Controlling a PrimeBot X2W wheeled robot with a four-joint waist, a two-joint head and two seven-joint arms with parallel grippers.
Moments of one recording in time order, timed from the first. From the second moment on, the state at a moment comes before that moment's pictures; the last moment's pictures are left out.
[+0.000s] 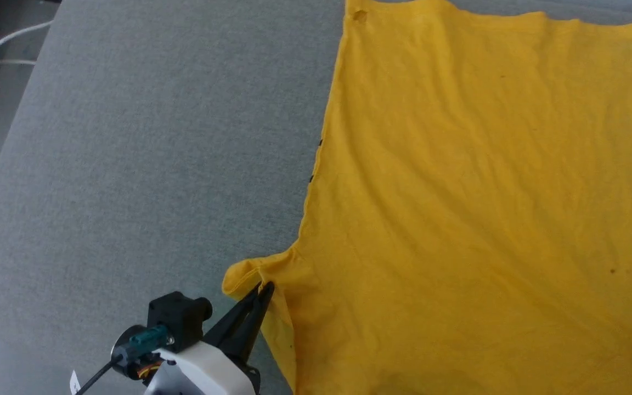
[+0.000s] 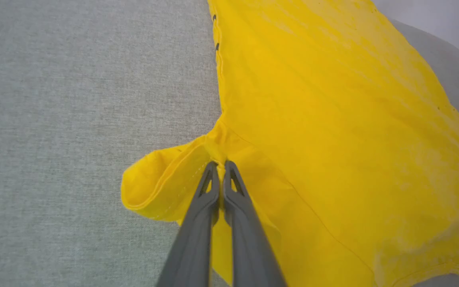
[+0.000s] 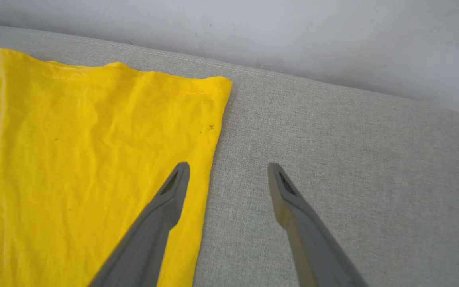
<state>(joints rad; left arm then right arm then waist) 0.06 0.34 -0.39 -0.29 -0.48 0.02 0.21 -0.78 -0.43 -0.19 0.26 0.28 0.13 0.99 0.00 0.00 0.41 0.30</state>
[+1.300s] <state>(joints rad) 0.02 0.30 -0.41 -0.24 -0.48 0.04 0.15 -0.80 -0.55 -0.09 0.55 0.26 0.13 0.80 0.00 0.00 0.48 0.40</state>
